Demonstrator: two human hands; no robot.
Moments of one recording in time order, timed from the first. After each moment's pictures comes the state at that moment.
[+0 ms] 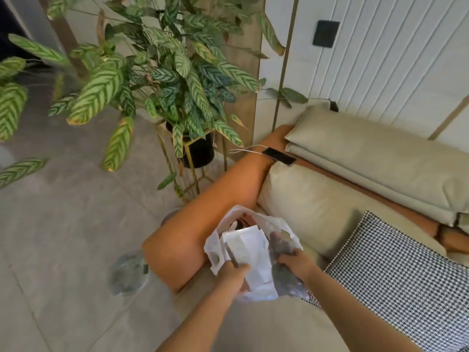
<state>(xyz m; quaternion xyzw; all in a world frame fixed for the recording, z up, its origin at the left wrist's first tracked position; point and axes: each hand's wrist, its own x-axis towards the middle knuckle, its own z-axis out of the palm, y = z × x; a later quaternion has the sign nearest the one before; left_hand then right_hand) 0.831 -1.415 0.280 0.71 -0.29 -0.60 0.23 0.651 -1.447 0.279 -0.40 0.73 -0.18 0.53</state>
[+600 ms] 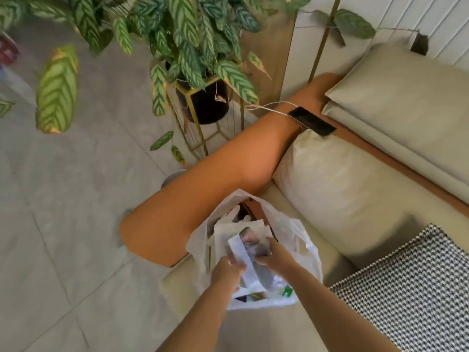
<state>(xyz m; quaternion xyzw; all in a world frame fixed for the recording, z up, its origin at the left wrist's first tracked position) 0.801 -1.507 0.157 0.79 -0.19 -0.57 0.12 0.670 -1.563 0.148 -0.57 0.63 0.04 0.53</state>
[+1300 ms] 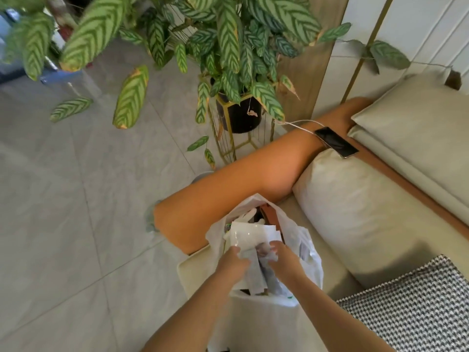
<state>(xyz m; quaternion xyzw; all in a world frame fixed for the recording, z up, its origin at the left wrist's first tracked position) 0.793 -1.488 0.232 0.80 -0.24 -0.53 0.14 0.659 -1.540 0.185 -0.65 0.61 0.02 0.46</state>
